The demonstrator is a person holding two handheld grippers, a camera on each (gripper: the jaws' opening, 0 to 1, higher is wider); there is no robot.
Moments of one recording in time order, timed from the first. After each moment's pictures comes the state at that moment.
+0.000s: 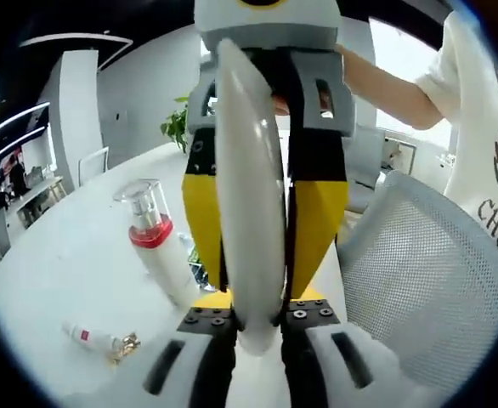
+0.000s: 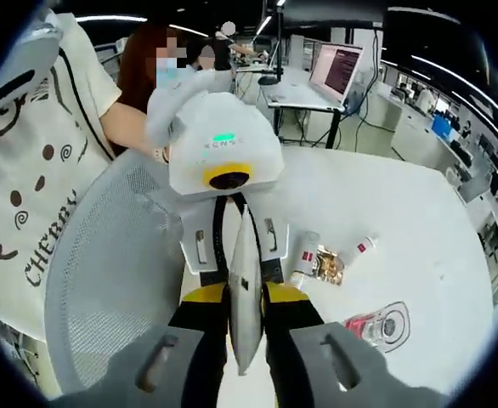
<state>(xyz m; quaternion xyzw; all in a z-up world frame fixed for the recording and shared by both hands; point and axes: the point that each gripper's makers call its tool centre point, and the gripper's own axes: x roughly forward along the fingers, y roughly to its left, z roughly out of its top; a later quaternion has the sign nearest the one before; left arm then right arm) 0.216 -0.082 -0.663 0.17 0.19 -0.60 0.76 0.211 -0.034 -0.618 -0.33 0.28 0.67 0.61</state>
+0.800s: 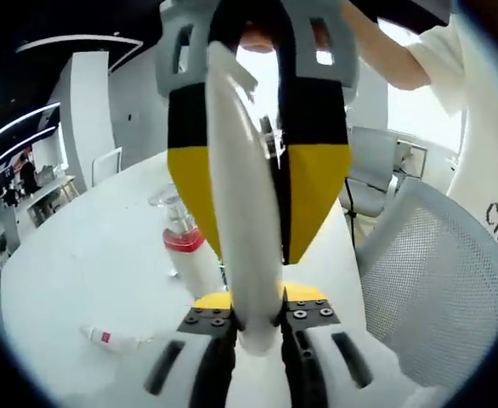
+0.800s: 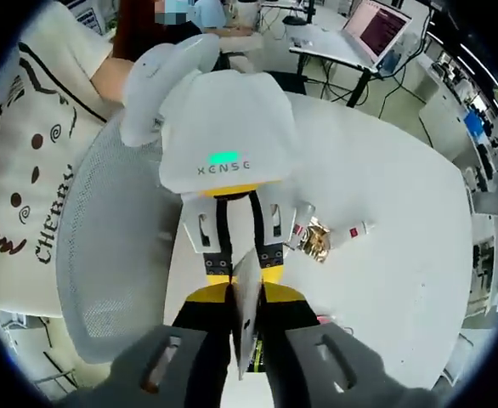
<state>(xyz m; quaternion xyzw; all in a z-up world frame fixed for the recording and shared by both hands) 0.247 -0.069 -0.652 0.16 0.18 -0.57 0.78 0.235 -0.027 -0.606 -0.47 0.35 0.63 0.51</state>
